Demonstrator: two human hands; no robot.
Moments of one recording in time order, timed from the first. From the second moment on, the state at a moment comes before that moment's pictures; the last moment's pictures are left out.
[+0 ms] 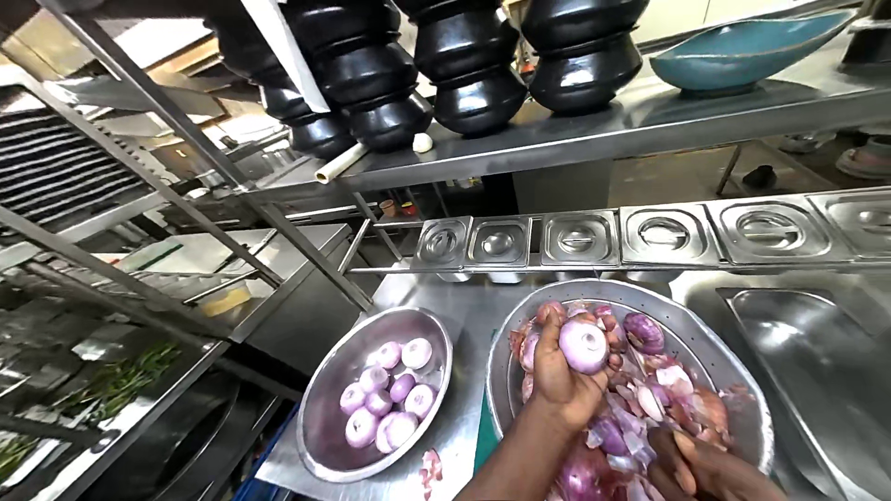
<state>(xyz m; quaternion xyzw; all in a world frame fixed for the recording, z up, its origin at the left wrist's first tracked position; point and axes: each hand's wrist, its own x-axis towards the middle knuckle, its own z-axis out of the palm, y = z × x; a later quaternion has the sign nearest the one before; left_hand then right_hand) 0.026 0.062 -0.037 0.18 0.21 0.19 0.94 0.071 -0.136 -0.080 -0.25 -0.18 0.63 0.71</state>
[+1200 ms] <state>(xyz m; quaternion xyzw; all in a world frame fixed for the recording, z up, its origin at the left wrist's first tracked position) -0.011 0.042 -0.028 0.48 0.09 0.14 0.86 0.088 -0.101 -0.043 -0.60 -0.21 0.16 0.75</state>
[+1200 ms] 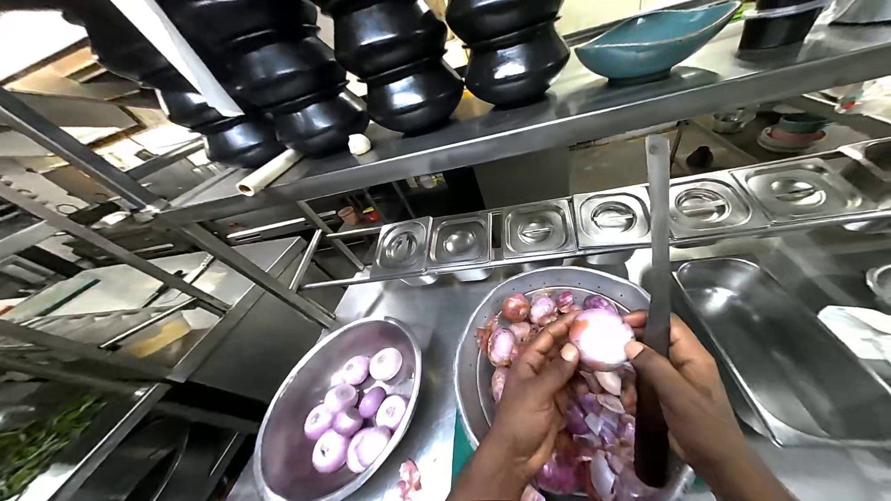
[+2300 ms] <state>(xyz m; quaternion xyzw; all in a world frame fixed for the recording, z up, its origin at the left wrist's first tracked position) -0.021 0.075 -0.027 0.71 -0.07 0.28 0.64 0.077 -0.106 -0.032 -0.47 -0.12 0.31 0.82</state>
